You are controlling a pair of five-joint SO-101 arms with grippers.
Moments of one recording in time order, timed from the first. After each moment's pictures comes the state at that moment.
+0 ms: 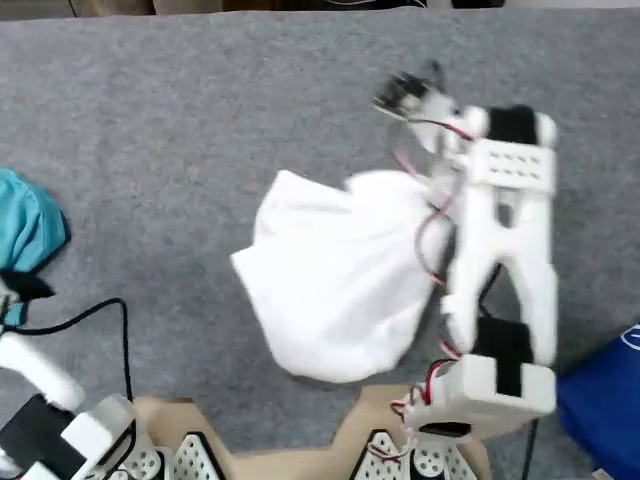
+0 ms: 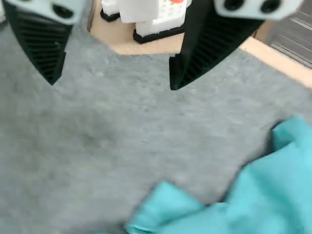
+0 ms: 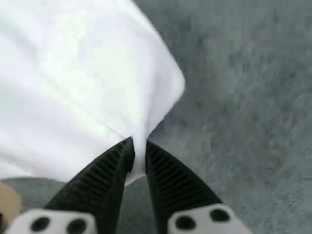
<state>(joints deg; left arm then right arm) -53.7 -15.6 12.7 96.4 -20.2 10.1 3.7 1.1 82.5 49.9</state>
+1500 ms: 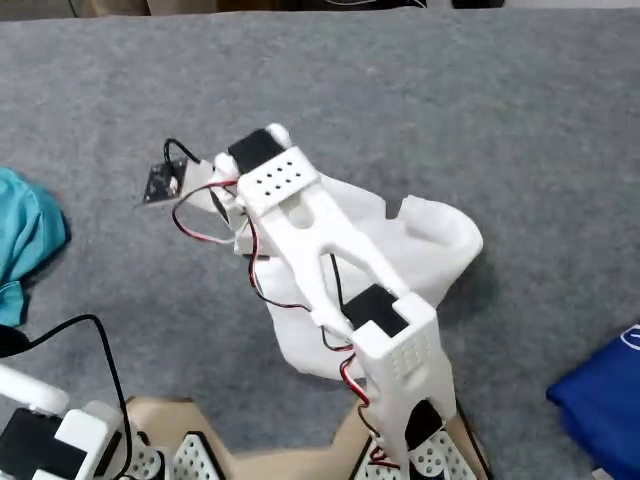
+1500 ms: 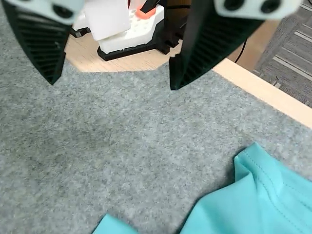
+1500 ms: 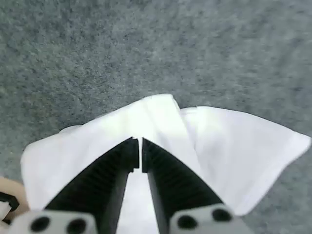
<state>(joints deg) -73.6 -15.6 14.8 97.0 -35.9 -39.7 28.5 -29.1 98.5 38.4</state>
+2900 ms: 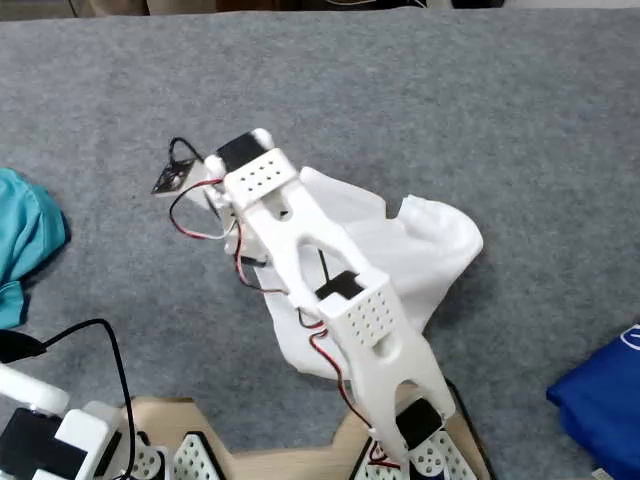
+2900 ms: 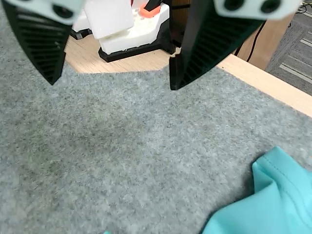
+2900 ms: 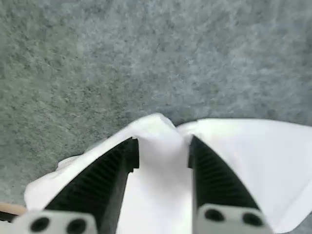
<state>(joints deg) -73.6 -15.6 22.5 92.8 -35.9 -40.6 47.1 -42.4 101.2 26.9</state>
